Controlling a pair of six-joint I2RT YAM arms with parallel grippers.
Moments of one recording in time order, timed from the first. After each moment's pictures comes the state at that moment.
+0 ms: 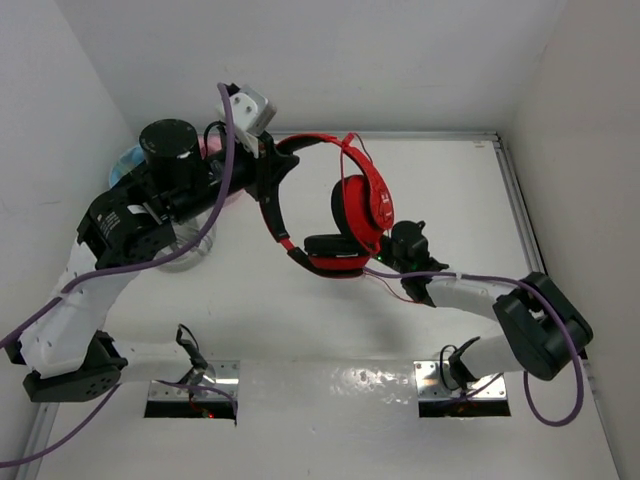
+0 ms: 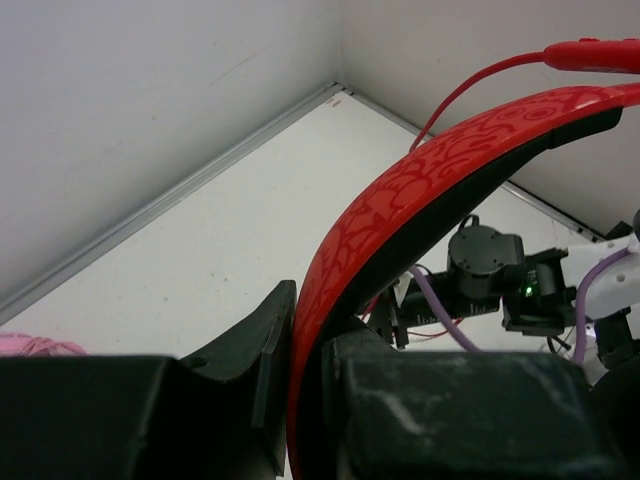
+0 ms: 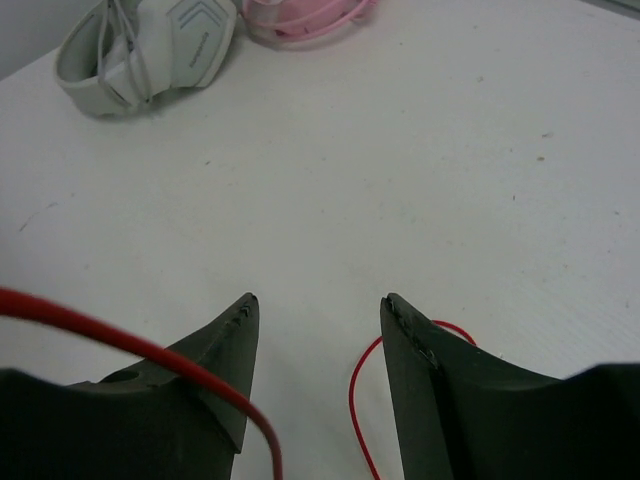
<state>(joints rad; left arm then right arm) -0.81 1.21 1.88 -0.78 -0.02 0.01 0.60 1.37 0.48 0.70 -0.24 0.08</state>
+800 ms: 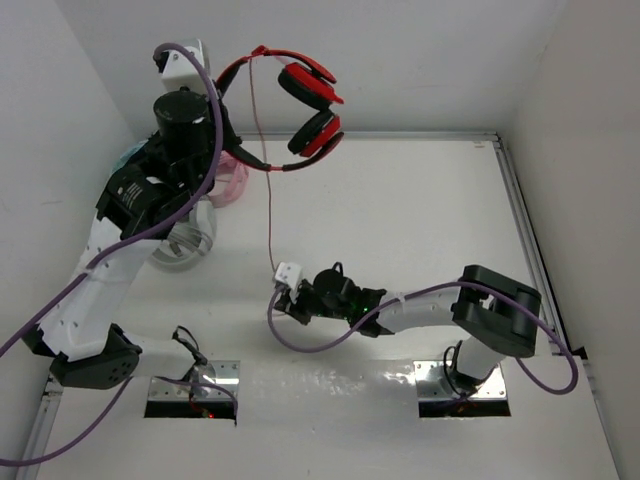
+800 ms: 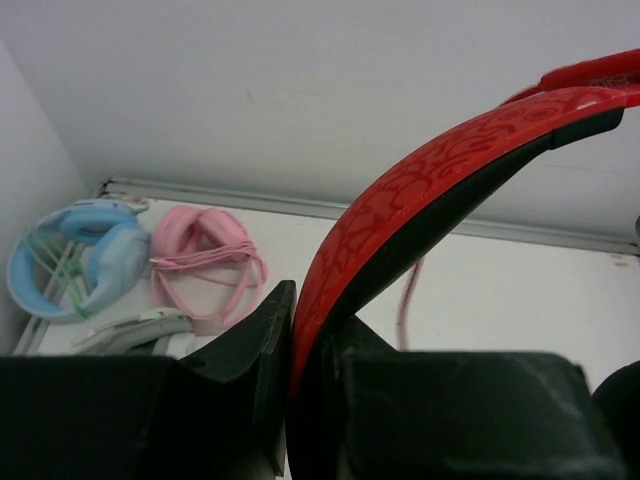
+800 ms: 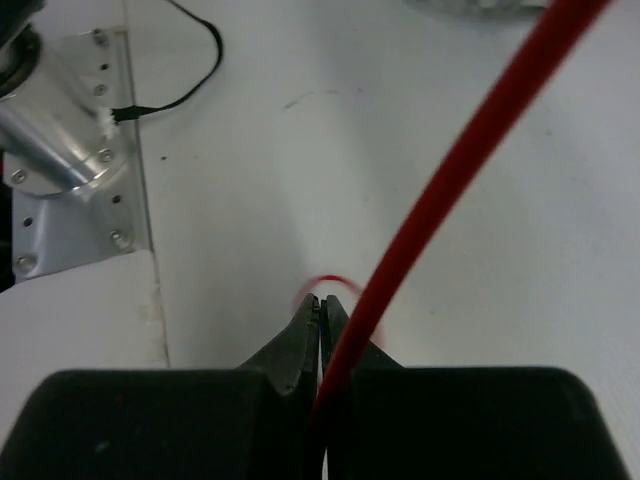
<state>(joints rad) -0.66 1.31 1.95 -0.76 -0.72 -0.23 1.14 1.63 0.64 0.64 -0.10 -0.01</state>
